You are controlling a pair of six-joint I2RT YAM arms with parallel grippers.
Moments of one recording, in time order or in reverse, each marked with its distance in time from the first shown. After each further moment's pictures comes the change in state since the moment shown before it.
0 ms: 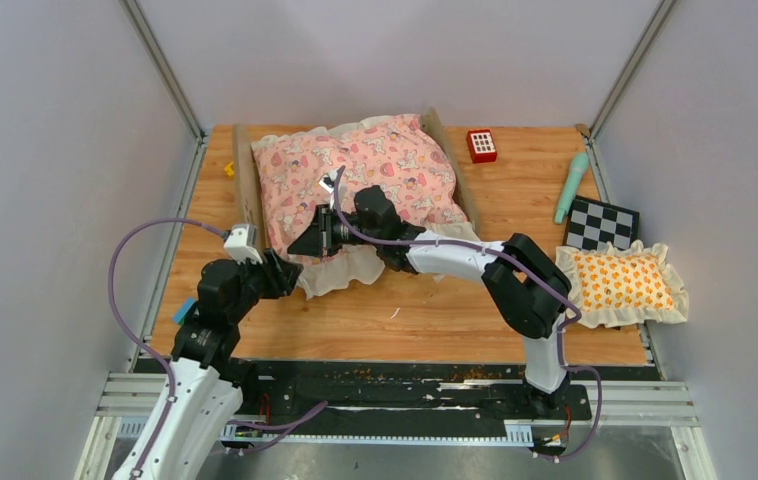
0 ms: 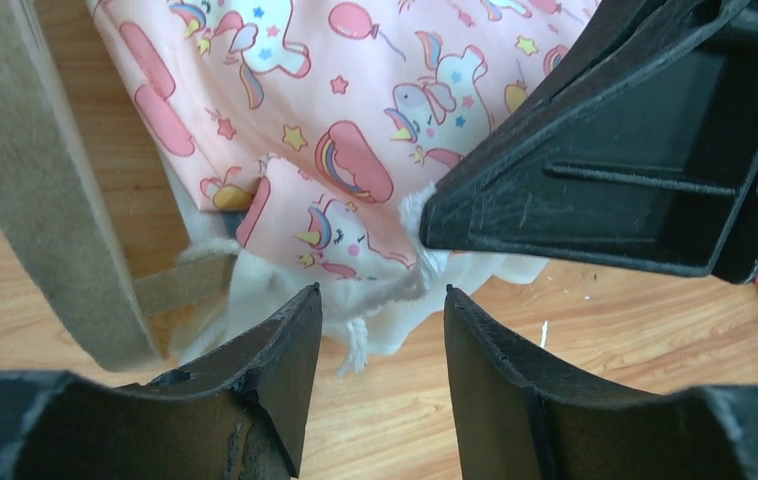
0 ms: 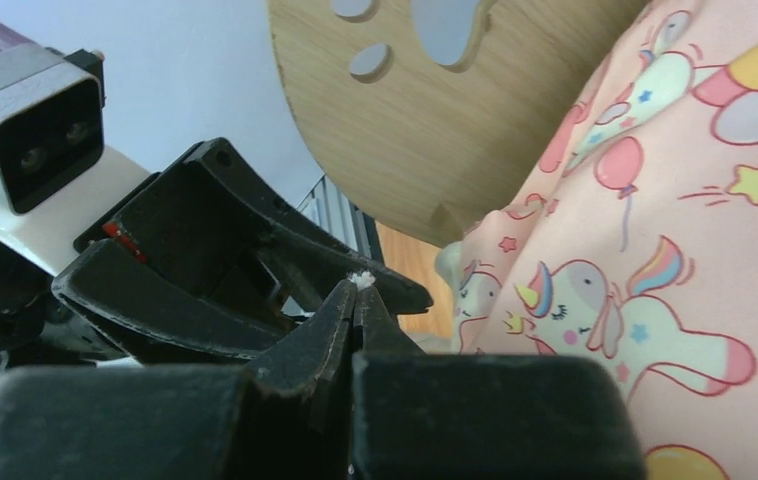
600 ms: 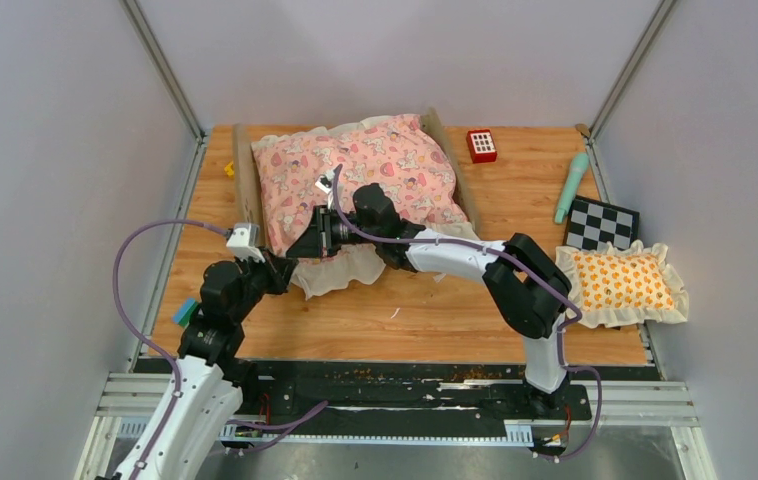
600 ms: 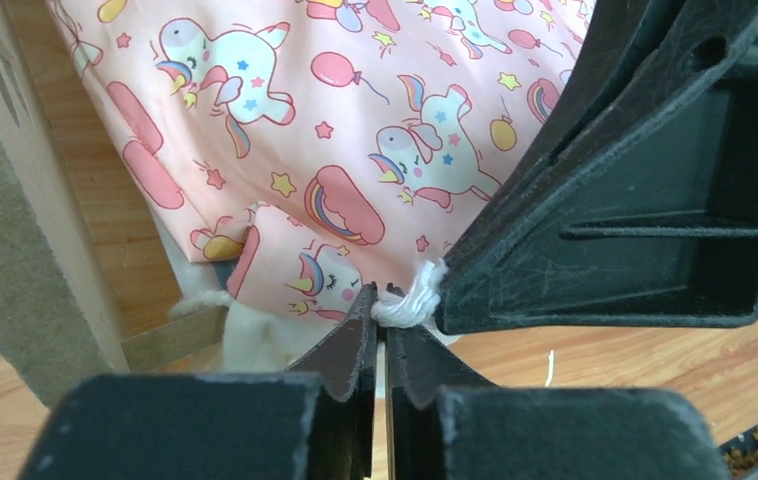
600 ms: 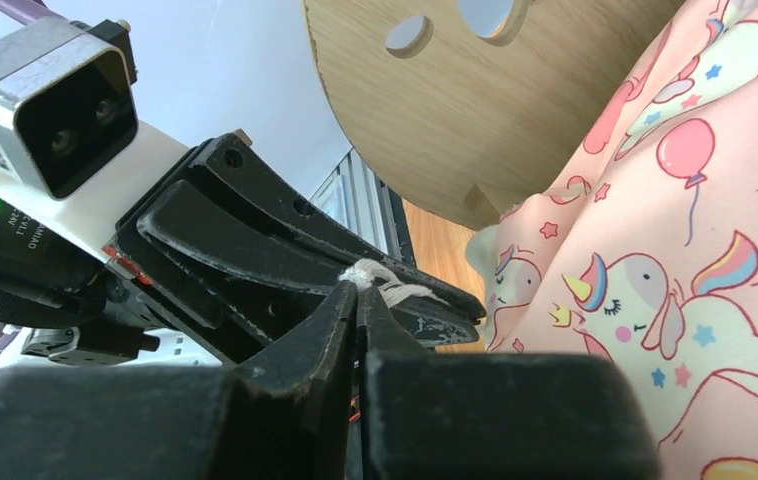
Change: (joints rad) left arm 0.000 0.025 -0.061 0.179 0.007 0.023; right arm -0.001 0.000 0.026 -0.024 -0.078 0.027
